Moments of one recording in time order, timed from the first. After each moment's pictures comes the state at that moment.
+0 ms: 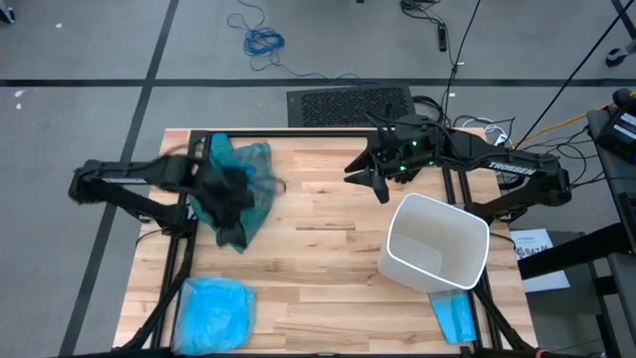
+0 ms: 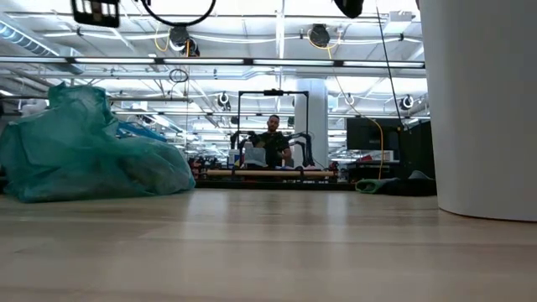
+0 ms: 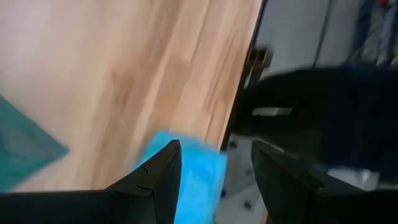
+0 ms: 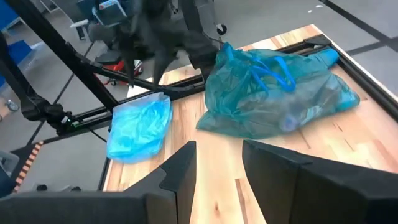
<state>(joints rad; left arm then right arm) -0.05 1.11 1.20 -1.11 0.53 -0.63 -0.18 1.28 1.40 -0.54 -0.24 0.26</state>
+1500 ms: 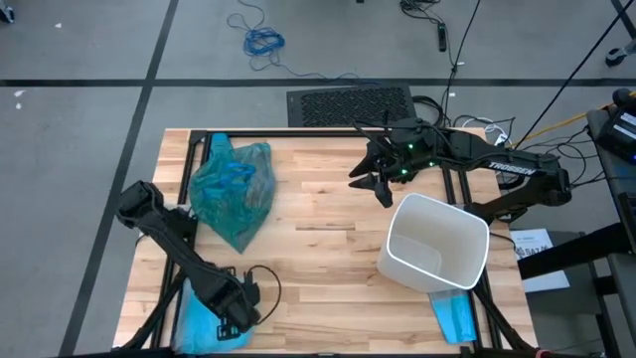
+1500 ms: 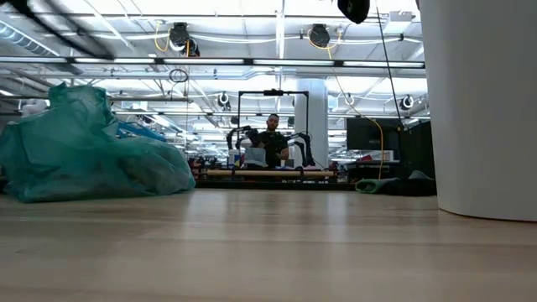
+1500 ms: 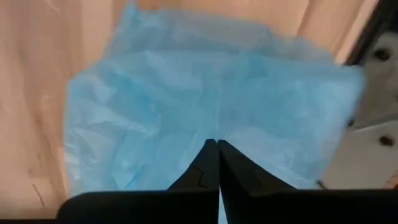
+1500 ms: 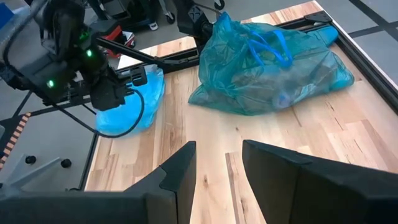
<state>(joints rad) -0.76 1.68 1.20 -1.02 0.23 -0.96 -0.18 1.28 1.40 -0.64 -0.24 0.18</state>
